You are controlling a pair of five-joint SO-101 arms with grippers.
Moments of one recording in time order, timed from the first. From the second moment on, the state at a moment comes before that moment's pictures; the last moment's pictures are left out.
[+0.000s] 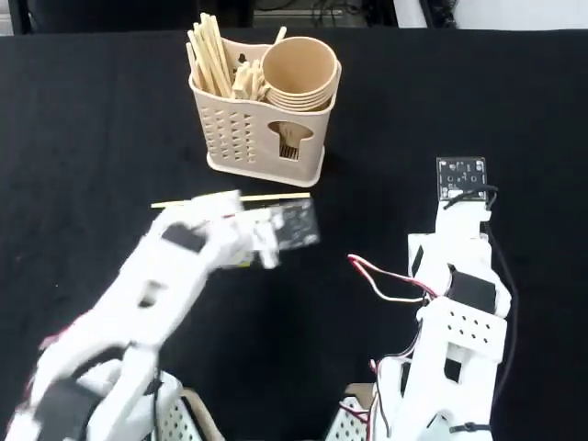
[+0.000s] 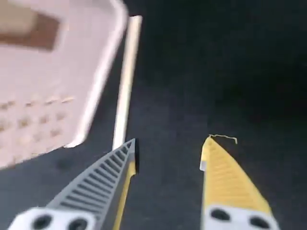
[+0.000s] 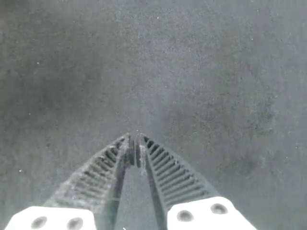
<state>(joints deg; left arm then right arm) 19.4 -19.7 43.6 43.6 -58.8 20.1 -53.5 66.8 48.3 17.6</state>
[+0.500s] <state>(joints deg) 19.0 10.5 18.5 39.6 -53.7 20.1 -53.5 66.8 48.3 19.7</state>
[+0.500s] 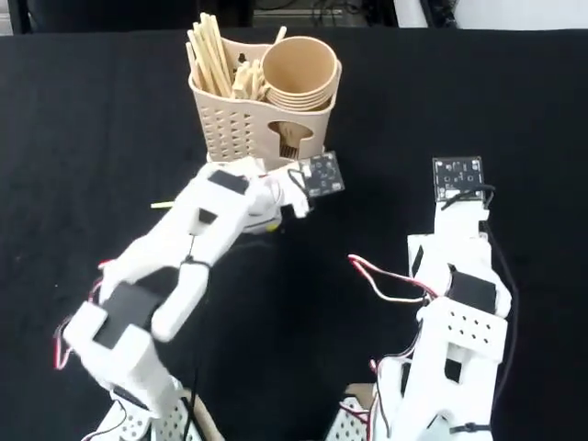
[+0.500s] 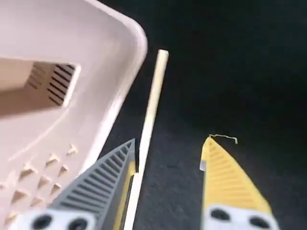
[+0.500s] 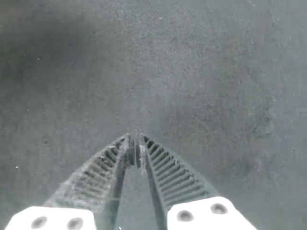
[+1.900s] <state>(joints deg) 20.4 28.7 -1.5 64.6 -52.6 20.1 -53.5 67.2 48.3 19.7</state>
